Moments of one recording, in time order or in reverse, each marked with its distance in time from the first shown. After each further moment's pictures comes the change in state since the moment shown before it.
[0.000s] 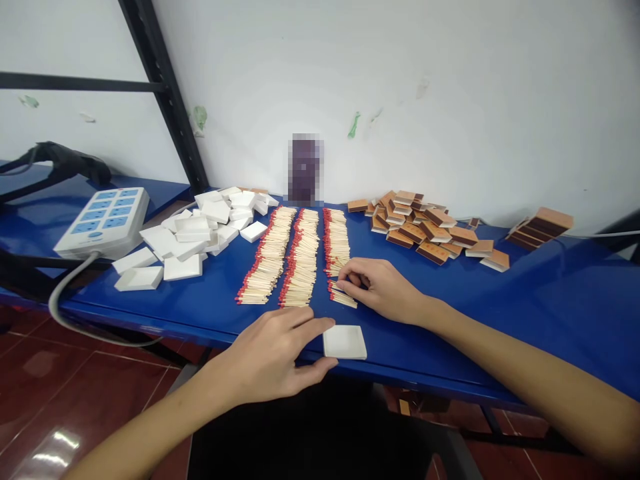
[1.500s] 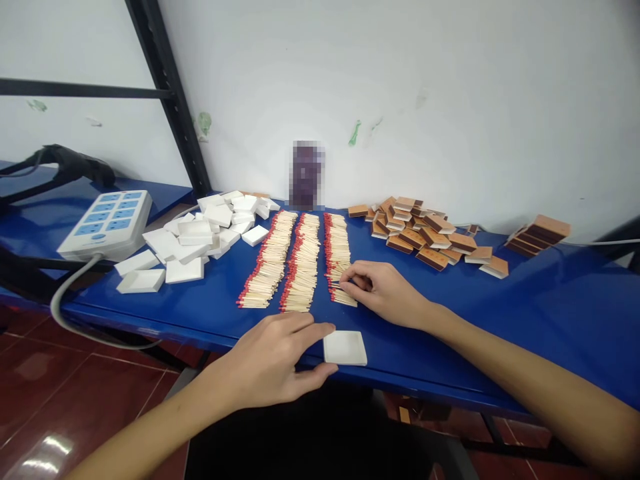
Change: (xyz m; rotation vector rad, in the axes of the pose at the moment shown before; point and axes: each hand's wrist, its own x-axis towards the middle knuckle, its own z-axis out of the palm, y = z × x) left_hand 0.000 0.000 0.000 -0.033 -0.010 -0.008; right_hand 0.001 0.000 -0.001 0.027 0.035 0.055
